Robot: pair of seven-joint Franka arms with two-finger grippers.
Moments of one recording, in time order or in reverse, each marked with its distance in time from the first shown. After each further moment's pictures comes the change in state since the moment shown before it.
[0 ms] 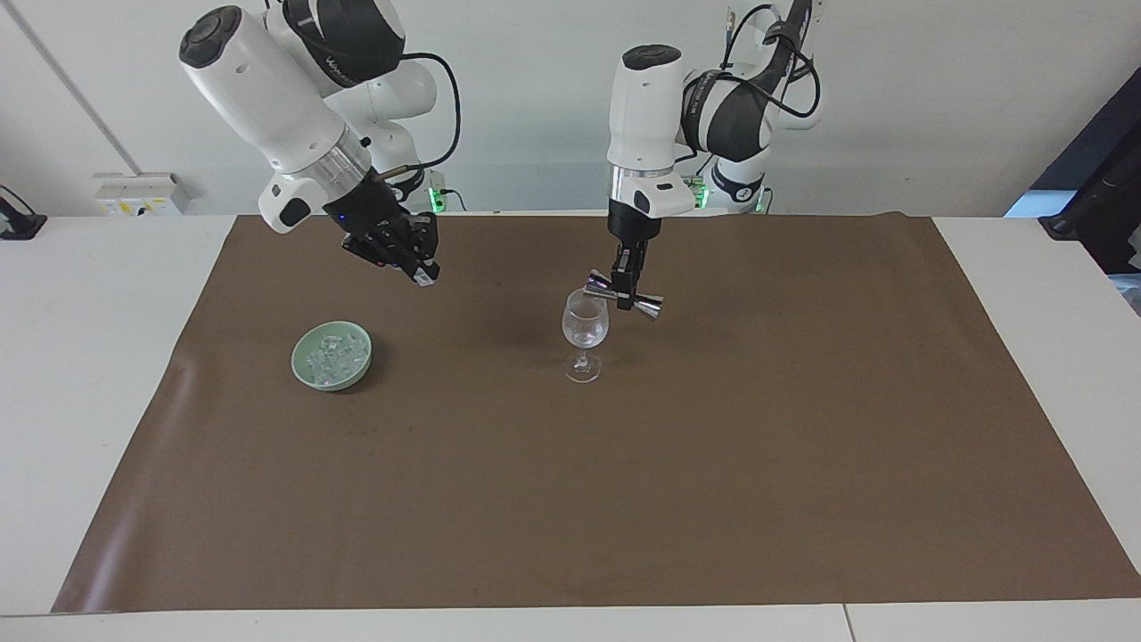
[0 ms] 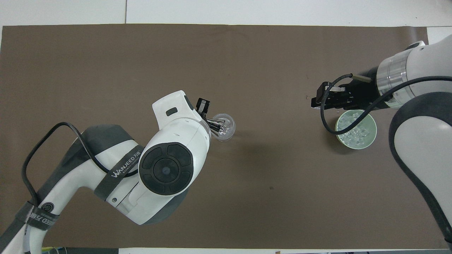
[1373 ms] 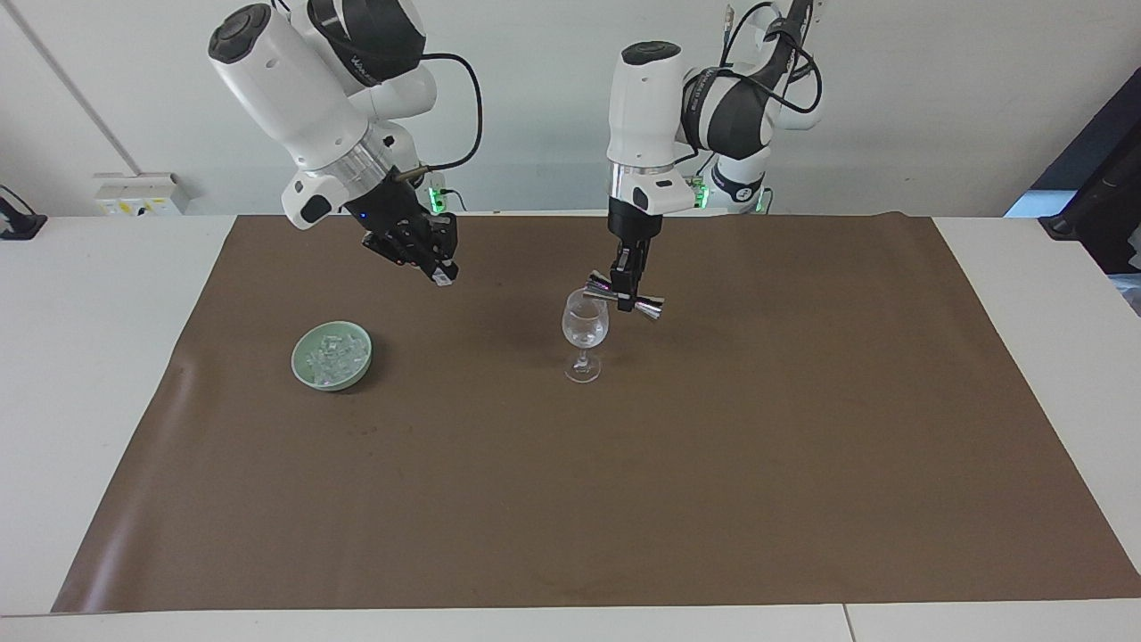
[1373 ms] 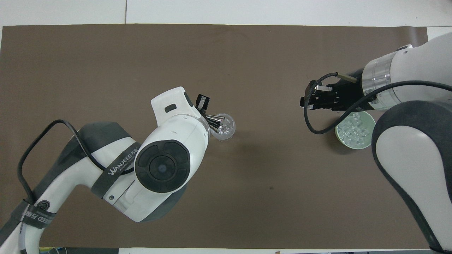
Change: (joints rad) left arm 0.018 0.004 0.013 0.020 -0.094 0.008 0.033; right arm 0.048 -0.002 0.000 -0.009 0.002 0.050 0.107
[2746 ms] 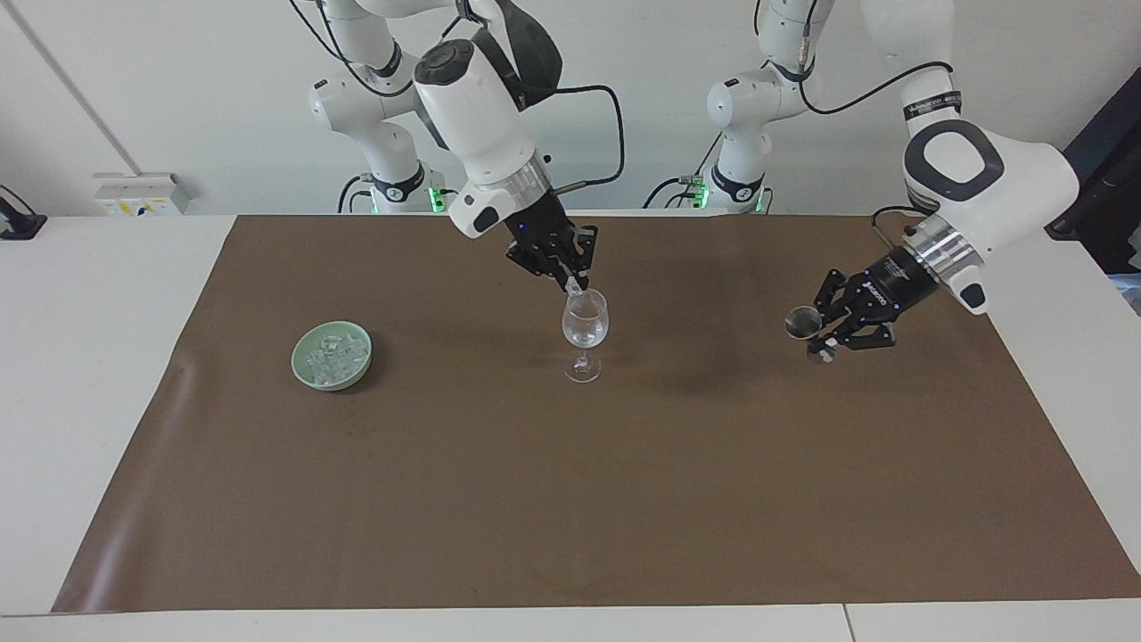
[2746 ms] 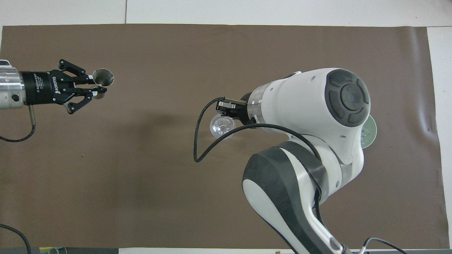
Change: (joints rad) left arm 0.738 0.069 0.020 0.002 -1.046 -0.248 0.683; right arm 0.336 0.128 0.002 -0.023 -0.069 0.322 0.271
